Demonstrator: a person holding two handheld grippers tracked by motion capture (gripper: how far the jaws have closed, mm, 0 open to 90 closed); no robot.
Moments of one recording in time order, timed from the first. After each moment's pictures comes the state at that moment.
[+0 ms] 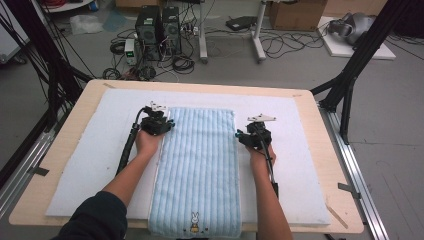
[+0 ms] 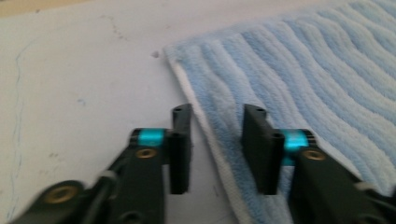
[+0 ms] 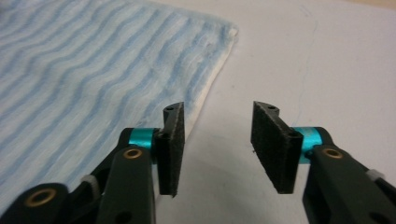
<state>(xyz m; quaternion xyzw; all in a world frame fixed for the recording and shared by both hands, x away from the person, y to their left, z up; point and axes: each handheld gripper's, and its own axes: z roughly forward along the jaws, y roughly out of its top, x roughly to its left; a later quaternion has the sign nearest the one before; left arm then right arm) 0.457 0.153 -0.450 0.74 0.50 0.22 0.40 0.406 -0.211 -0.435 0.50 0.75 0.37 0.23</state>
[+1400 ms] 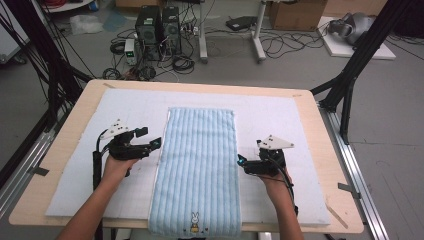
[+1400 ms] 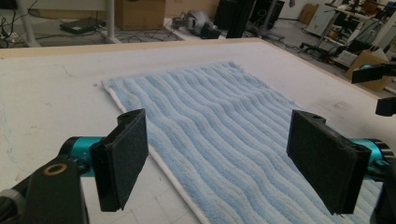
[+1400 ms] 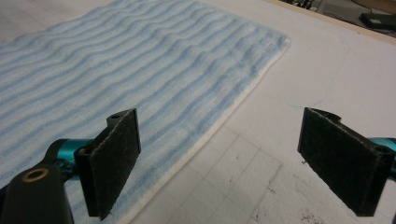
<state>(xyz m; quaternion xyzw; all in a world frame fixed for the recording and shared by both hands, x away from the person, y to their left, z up) 0.345 0.211 -0.418 0.70 0.38 0.16 0.58 0.318 -0.233 -0.418 0.38 0.79 0.43 0.23</state>
